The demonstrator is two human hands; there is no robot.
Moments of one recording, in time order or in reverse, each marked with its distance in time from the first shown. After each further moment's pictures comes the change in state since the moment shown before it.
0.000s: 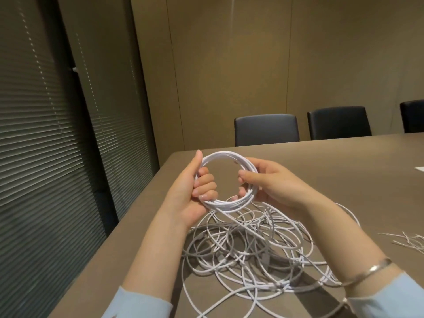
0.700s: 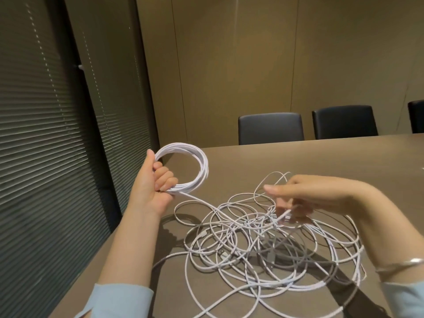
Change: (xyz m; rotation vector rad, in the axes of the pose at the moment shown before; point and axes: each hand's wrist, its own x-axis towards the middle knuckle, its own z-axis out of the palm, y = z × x) left_hand -0.003 0.047 -0.043 -0.165 0.203 0.311; right_hand -0.024 -0.019 -0.048 -0.650 -0.288 0.351
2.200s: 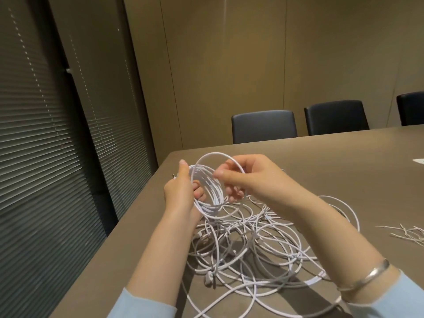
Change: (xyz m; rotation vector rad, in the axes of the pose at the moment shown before) left_hand -0.020 -0.066 0.034 0.425 0.212 0.078; right_hand 0.032 -0.042 0.051 0.403 0.417 -0.437
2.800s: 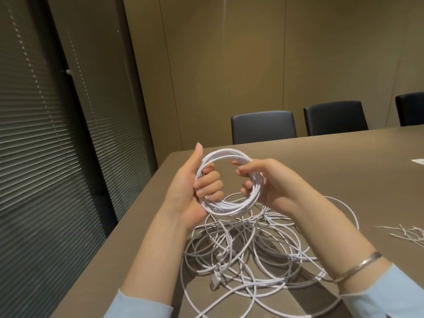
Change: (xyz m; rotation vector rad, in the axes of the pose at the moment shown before) left_hand -0.011 0.014 -0.002 -0.205 -0.668 -0.318; right_hand 0.010 0.014 -0.017 0.560 0.176 0.374
